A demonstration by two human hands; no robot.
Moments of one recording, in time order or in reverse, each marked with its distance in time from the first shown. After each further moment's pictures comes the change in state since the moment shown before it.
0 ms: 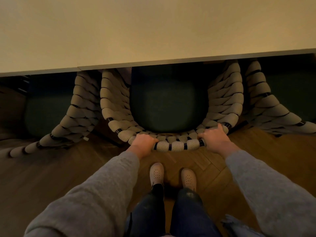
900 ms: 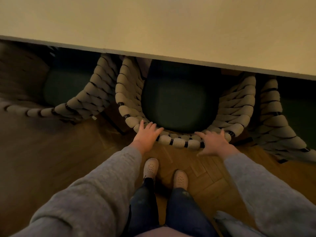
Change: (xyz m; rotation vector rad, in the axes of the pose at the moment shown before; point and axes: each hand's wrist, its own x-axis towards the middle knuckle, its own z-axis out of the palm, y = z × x) left_hand -0.018 0.017 0.021 -0.064 0.230 -0.153; right_hand 0.006 0.003 0.001 0.078 -0.136 -0.053
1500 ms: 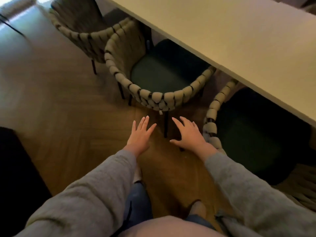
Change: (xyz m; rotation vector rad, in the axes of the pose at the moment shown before) left_hand -0.190 -0.204 0.102 -0.339 0.096 -0.606; right_hand 0.032 -0.350 -0.096 -0.027 0.270 -0.607
